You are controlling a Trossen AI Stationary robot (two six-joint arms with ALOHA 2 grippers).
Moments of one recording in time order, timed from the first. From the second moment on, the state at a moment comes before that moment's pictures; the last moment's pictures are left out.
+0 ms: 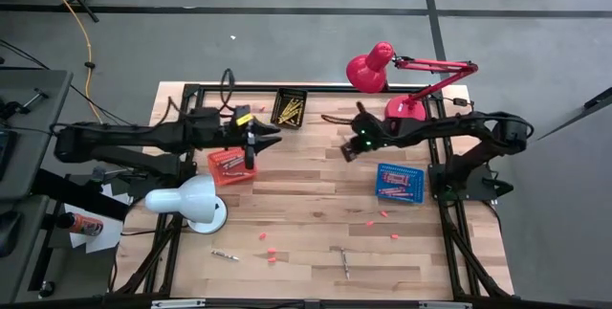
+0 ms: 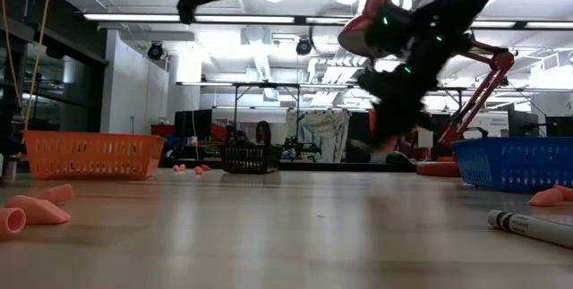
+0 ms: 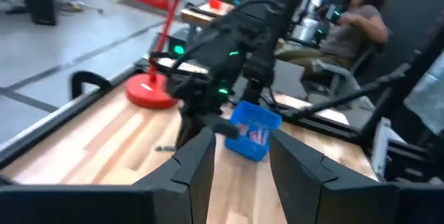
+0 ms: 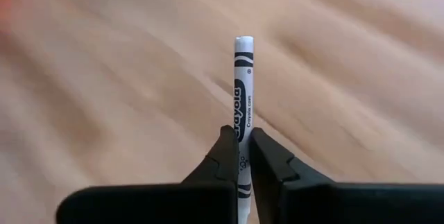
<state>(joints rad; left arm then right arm) 0.11 0.98 0.69 0.13 -0.04 -0.26 -0.30 1.48 0.74 -0.22 0.05 0.64</state>
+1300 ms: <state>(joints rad) 0.11 0.93 0.69 0.19 -0.11 -0.23 -0.13 1.56 0.97 0.25 -0.21 0.23</state>
